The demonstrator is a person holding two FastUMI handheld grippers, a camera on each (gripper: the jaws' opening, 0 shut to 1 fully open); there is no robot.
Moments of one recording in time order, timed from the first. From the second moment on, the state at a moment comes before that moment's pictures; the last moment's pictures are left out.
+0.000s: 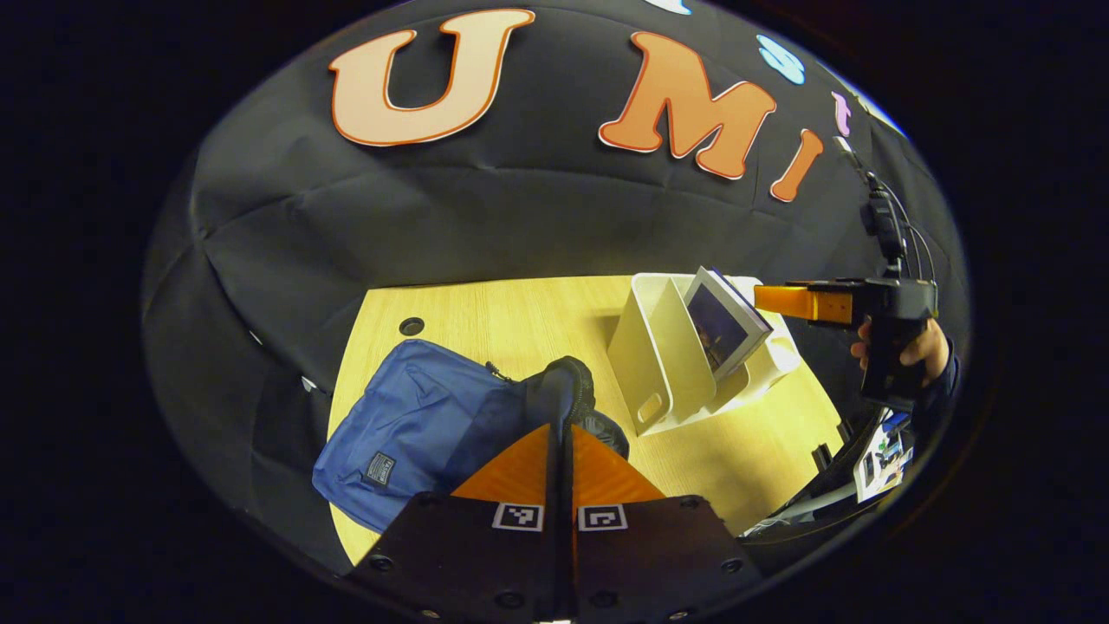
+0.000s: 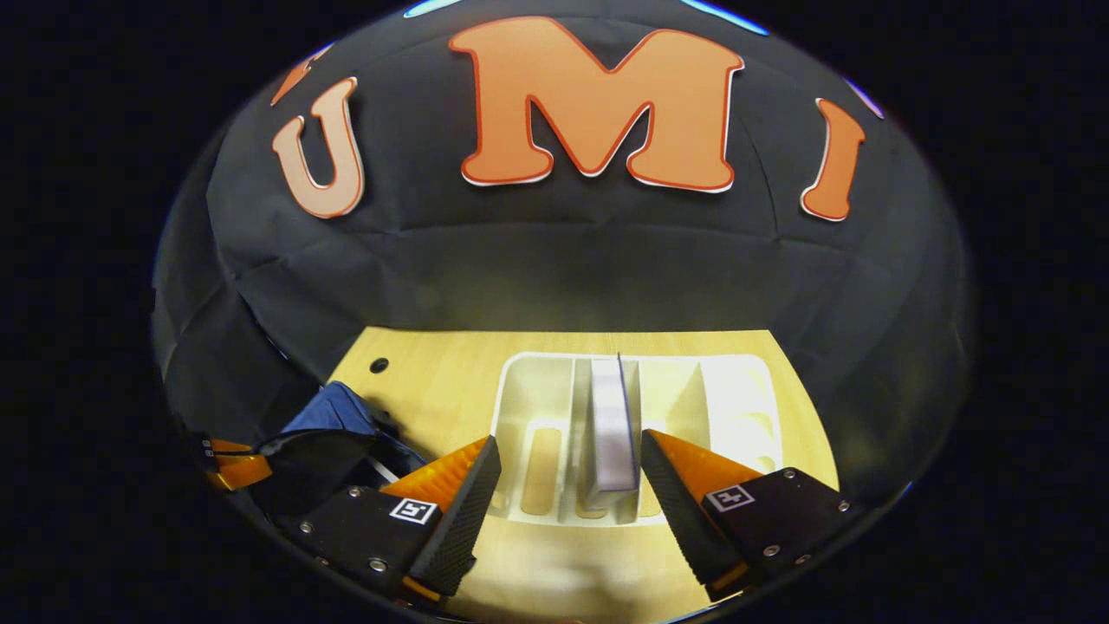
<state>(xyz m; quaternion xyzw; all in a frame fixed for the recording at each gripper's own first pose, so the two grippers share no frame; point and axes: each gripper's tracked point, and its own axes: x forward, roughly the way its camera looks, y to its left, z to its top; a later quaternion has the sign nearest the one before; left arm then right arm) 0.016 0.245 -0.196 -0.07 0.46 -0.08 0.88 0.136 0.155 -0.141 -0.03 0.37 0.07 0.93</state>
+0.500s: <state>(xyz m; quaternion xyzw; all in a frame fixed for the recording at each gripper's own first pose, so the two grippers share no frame) 0.007 0.249 -0.198 -0.09 0.47 -0.08 0.88 0.179 0.136 -0.215 -0.09 0.53 0.08 0.84</state>
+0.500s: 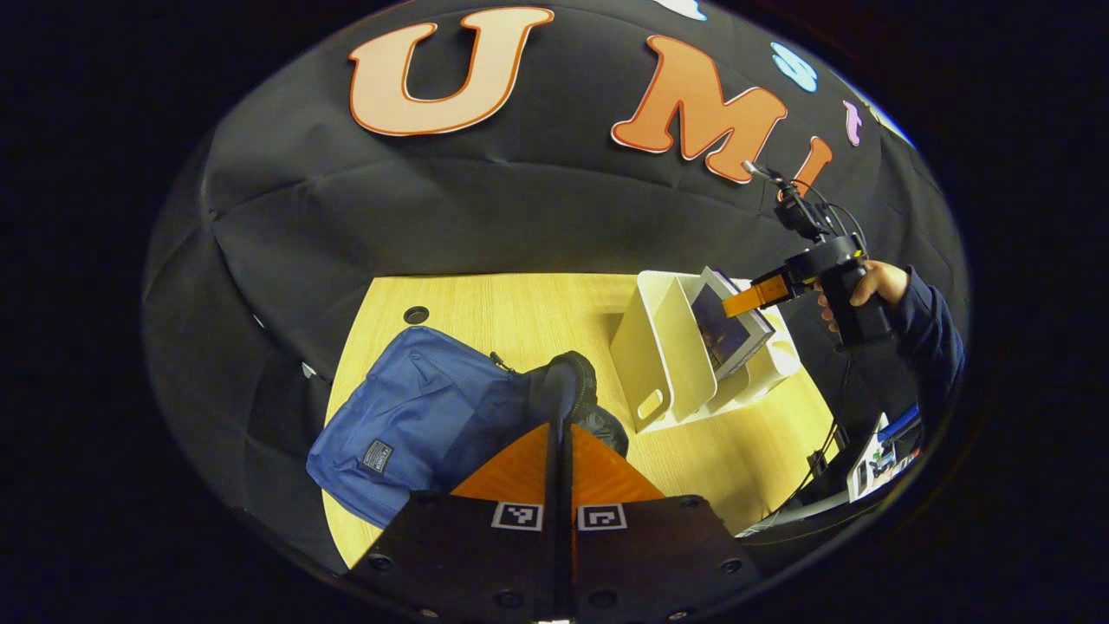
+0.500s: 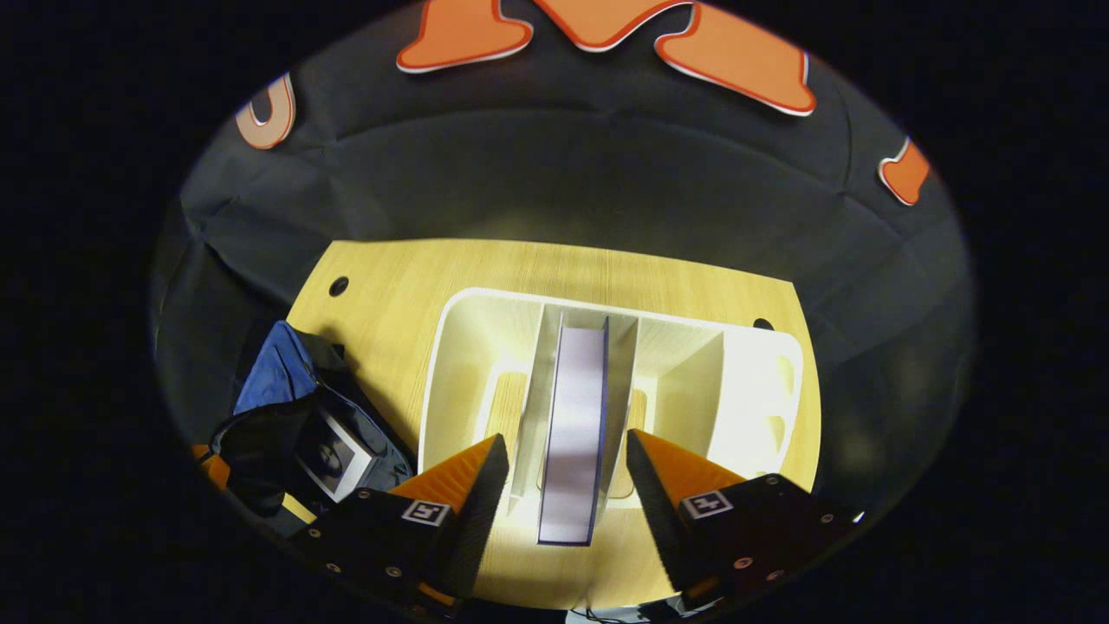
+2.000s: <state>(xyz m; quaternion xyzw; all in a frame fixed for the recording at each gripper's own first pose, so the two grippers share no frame) 0.008 0.243 -0.209 -0.06 0.47 -0.11 0.87 0.100 0.110 -0.040 0.13 0.44 0.16 0.88</state>
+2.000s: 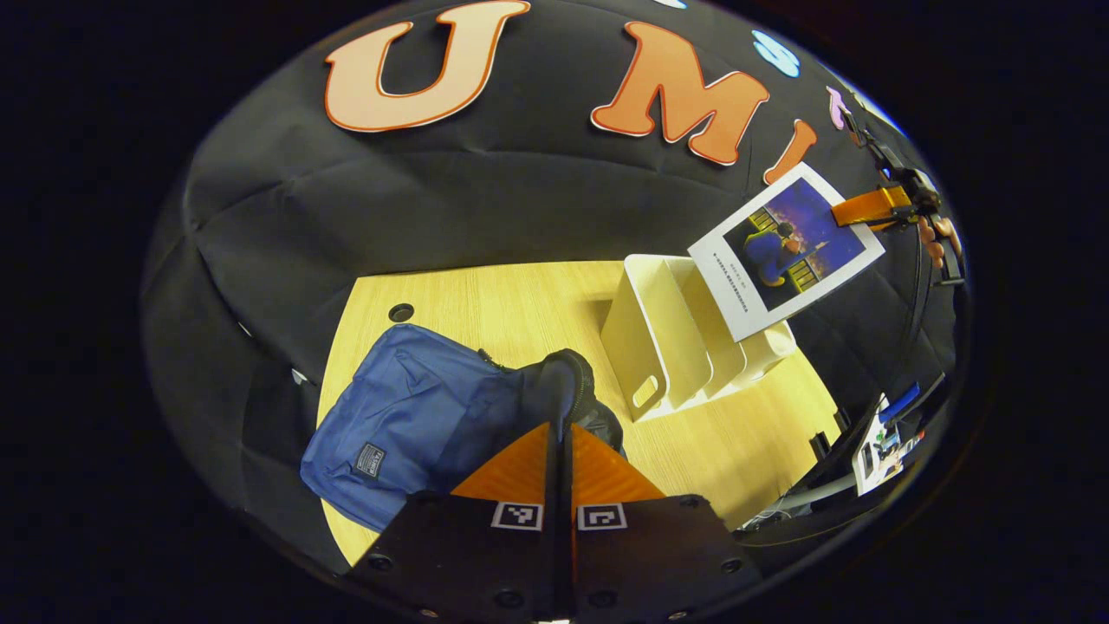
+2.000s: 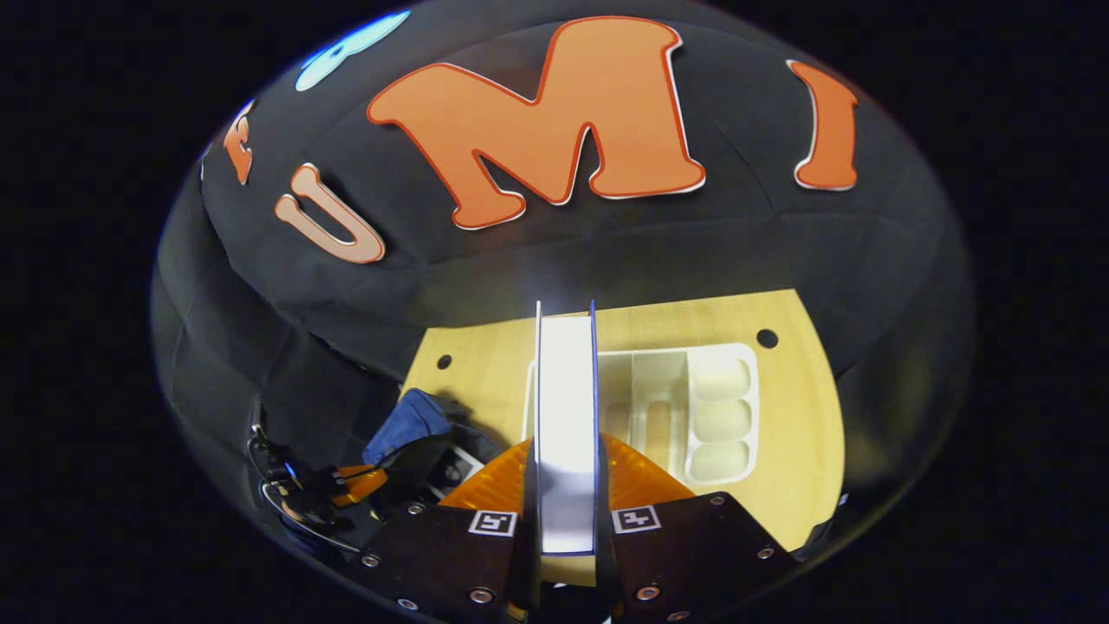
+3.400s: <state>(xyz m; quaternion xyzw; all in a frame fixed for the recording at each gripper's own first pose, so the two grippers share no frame) 0.023 0.251 -0.175 -0.02 0.46 -0.10 0.88 -0.007 0.284 -0.185 0.38 0.47 0.22 0.77</state>
